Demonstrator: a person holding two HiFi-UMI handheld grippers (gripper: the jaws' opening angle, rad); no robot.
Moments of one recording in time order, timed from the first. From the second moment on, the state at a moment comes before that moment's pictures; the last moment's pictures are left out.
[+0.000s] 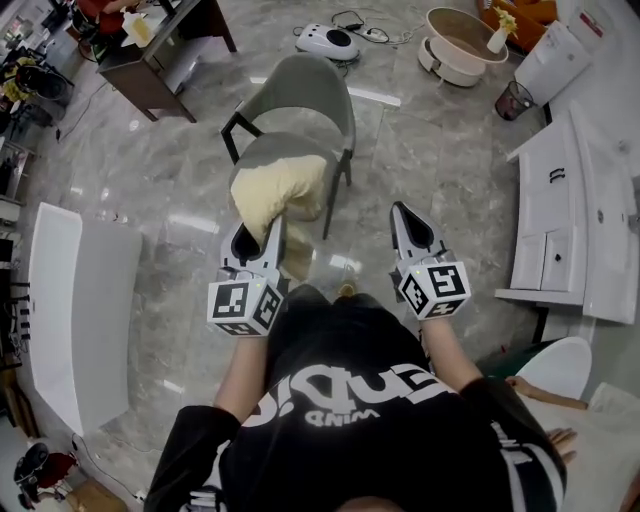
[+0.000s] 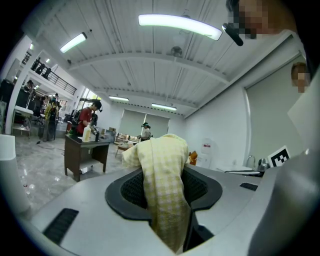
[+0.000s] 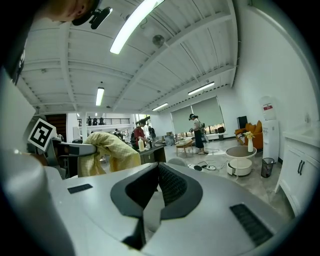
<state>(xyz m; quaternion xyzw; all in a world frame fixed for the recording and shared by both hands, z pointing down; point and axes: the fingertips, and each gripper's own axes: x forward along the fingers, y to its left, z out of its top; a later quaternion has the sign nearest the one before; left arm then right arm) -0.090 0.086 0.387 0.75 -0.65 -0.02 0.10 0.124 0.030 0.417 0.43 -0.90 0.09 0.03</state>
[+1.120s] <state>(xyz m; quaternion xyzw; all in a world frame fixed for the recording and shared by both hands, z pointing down) -0.159 -0.171 0.388 0.78 -0.61 0.00 0.11 0.046 -0.201 0.423 0.45 -0.88 0.10 0.05</state>
